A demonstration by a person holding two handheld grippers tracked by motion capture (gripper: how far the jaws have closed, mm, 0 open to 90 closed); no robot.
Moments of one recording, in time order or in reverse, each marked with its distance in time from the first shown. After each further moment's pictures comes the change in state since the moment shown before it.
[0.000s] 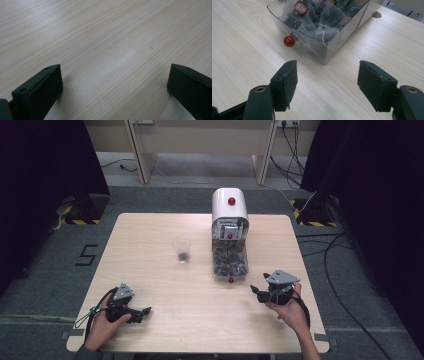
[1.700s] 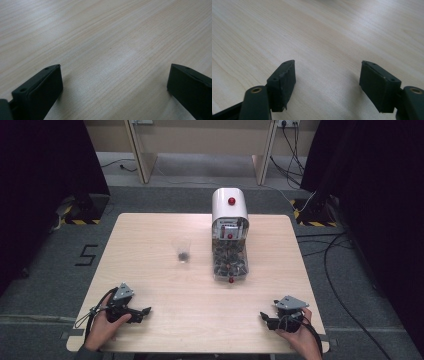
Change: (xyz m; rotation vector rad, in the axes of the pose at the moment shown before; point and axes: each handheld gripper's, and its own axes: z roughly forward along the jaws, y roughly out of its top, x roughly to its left) left arm 0.000 0.000 0.000 -0.001 0.000 0.000; right arm 0.022 -0.068 -0.030 0.149 0.007 0.088
